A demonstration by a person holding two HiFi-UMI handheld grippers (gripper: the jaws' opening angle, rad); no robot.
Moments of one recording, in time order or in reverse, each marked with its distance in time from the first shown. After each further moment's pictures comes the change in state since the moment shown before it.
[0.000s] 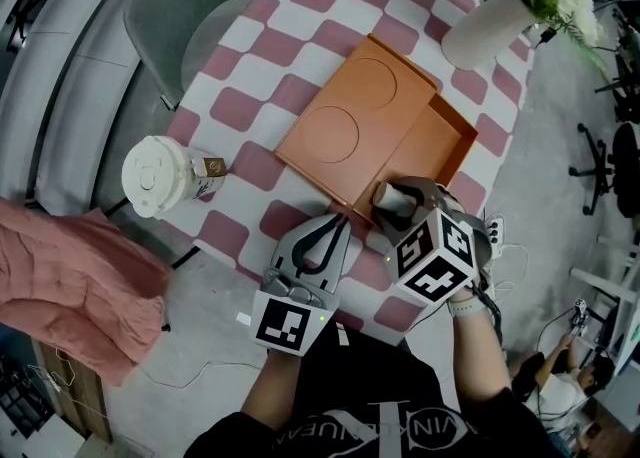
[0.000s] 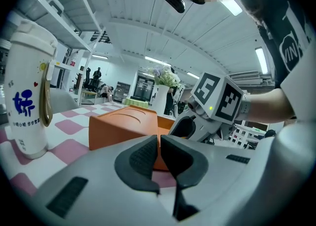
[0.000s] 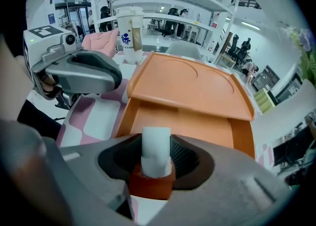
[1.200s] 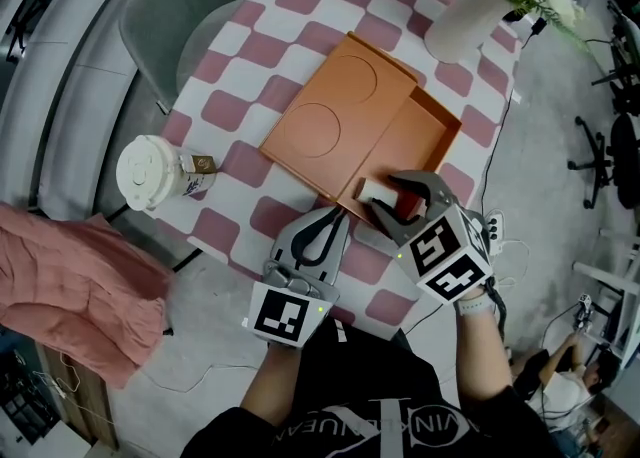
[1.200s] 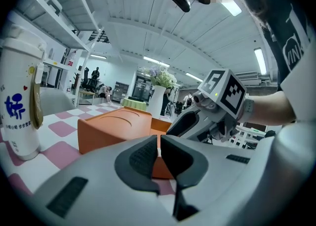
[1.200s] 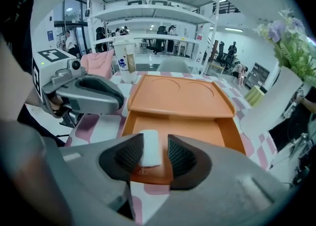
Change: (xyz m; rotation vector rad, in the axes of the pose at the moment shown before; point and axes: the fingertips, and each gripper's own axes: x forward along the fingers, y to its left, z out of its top) left arm 0.011 -0.019 0.007 -0.002 -0.007 -0.015; right arm -0.037 -0.011 0.006 0.106 -0.202 -0.020
